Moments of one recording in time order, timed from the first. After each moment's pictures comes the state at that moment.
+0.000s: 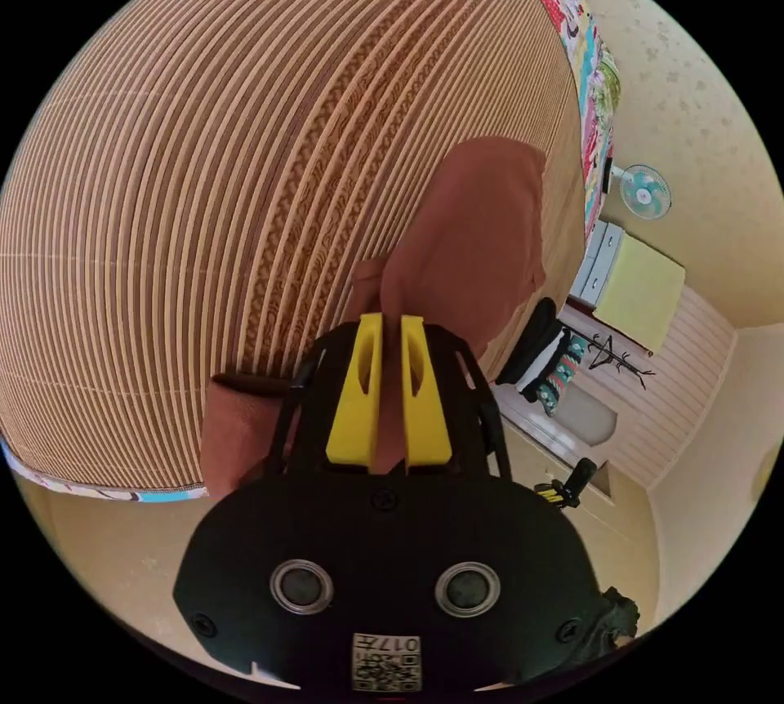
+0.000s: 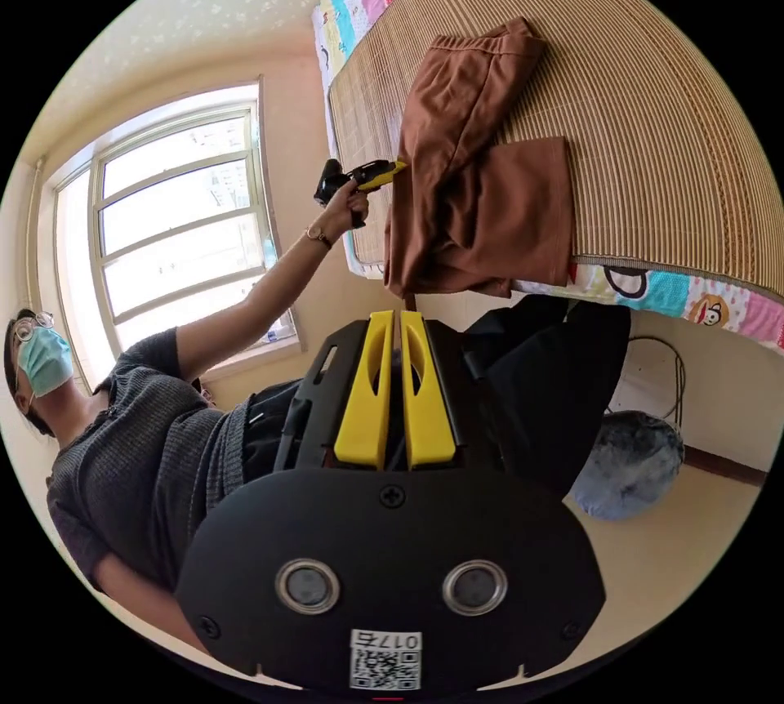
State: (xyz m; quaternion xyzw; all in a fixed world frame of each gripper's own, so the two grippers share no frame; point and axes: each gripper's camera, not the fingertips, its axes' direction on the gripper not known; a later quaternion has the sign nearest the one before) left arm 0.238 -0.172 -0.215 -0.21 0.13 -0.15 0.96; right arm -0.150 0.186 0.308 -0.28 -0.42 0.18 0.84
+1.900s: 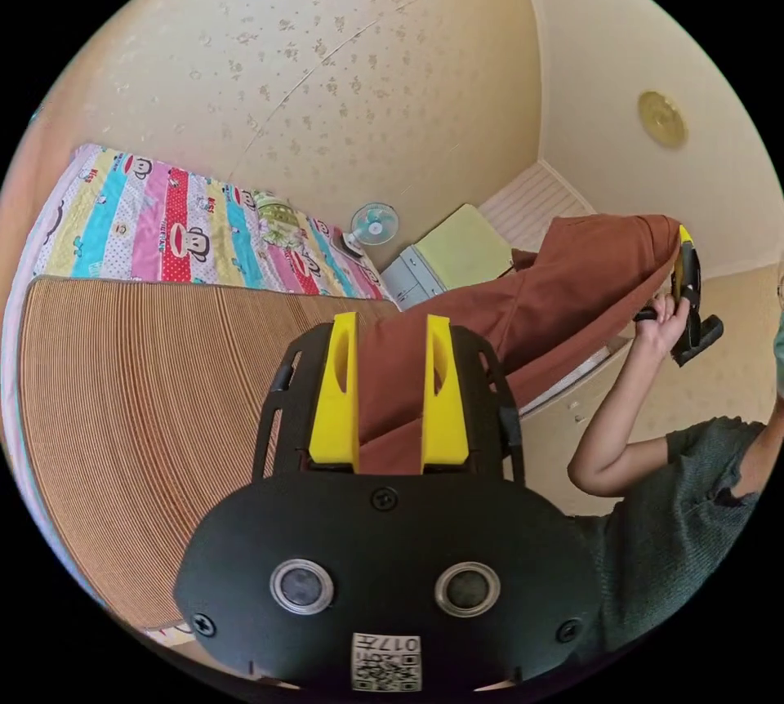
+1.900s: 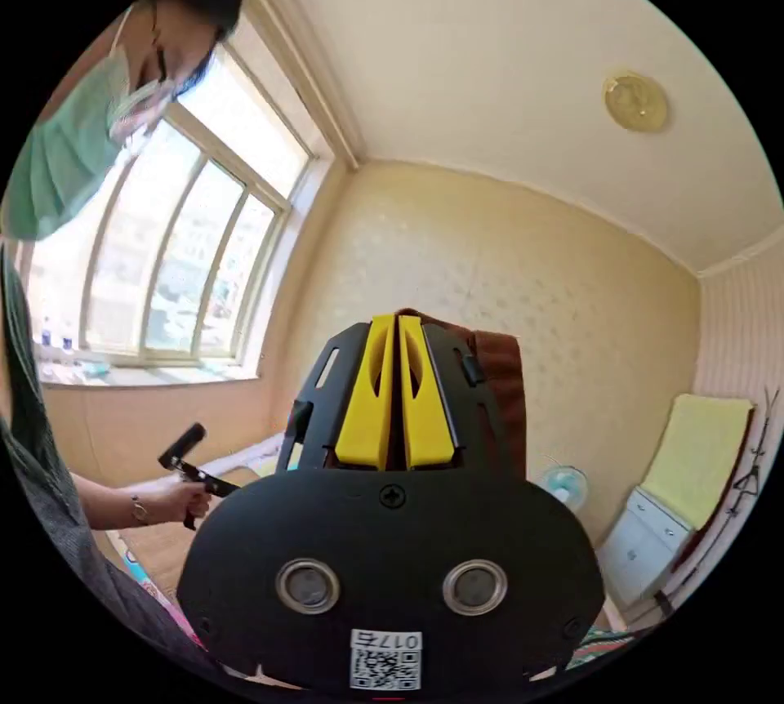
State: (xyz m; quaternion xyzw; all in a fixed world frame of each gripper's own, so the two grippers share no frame) left arm 0.466 0.080 -0.337 0.09 0.31 0.23 0.92; right arm -0.710 0.292 -0.008 0.58 -0.01 -0.21 0.79
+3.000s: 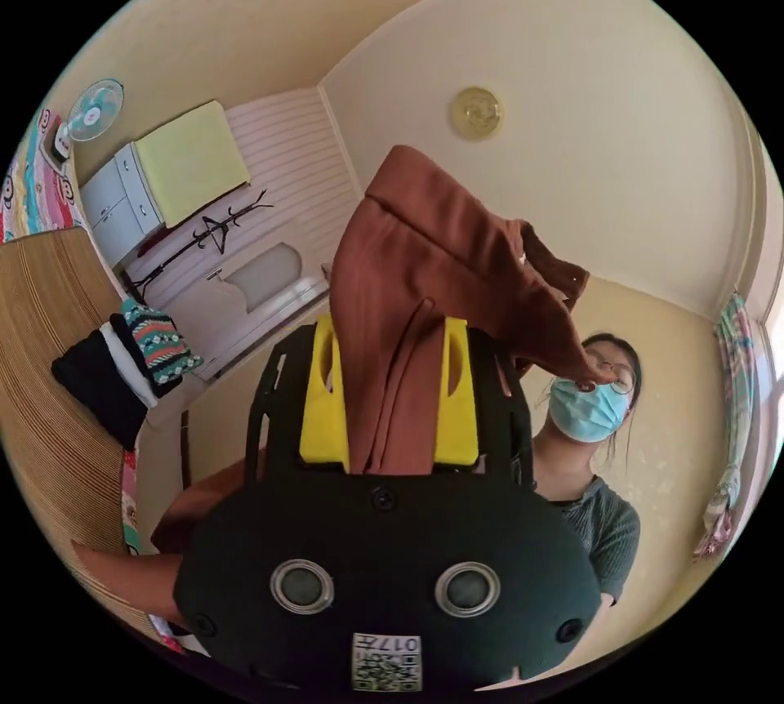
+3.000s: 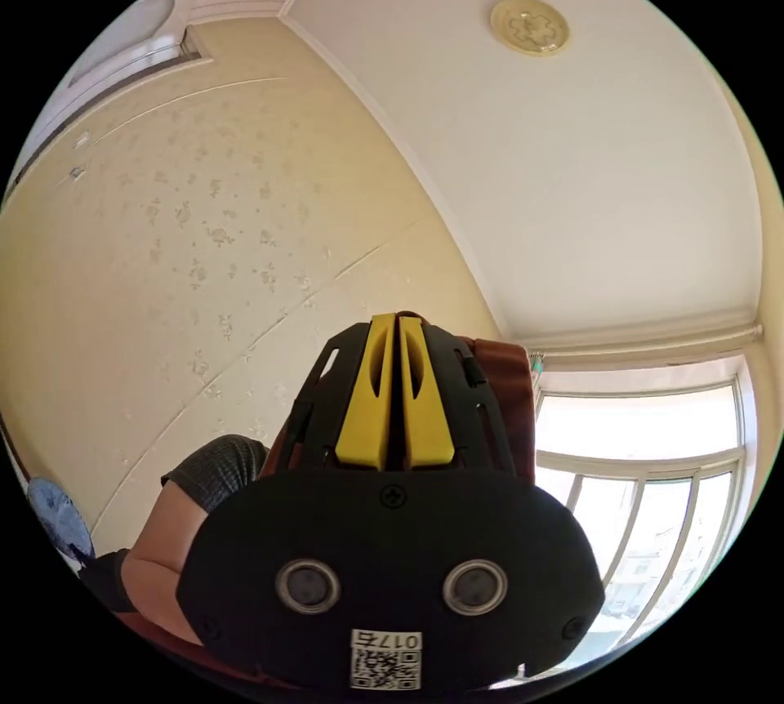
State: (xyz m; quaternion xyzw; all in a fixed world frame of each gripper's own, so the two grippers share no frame) left arm 0.613 0.203 -0.305 -0.09 0.70 0.24 0.67; right arm -0.710 0.286 -0.066 0.52 -0.75 -0.35 0.20
